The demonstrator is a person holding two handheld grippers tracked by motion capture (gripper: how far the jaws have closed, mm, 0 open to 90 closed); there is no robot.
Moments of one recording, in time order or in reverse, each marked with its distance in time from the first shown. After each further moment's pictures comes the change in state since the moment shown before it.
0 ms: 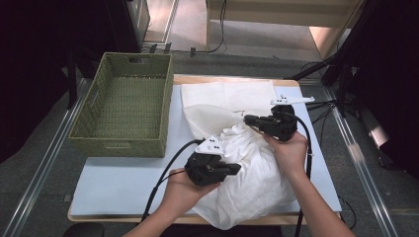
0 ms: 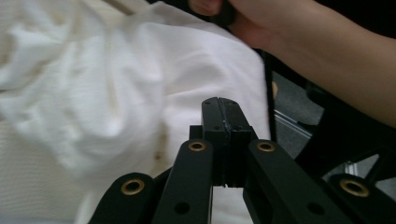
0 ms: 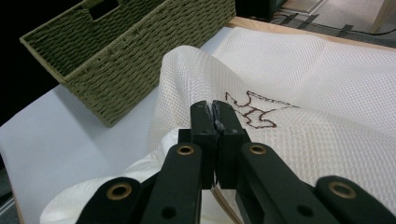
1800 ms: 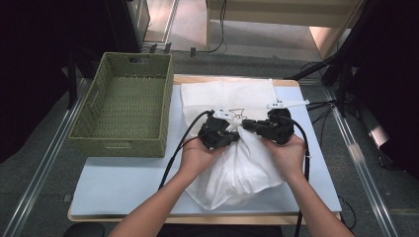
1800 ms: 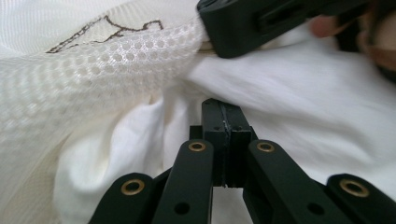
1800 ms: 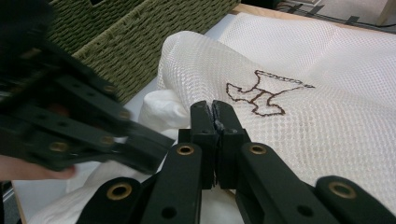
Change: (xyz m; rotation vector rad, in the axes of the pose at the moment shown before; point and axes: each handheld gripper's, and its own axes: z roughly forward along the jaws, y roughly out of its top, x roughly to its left) left arm 0.086 0.034 0.037 0.020 0.172 -0.044; right arm 0.003 -0.008 0.007 0.035 0.003 -0.010
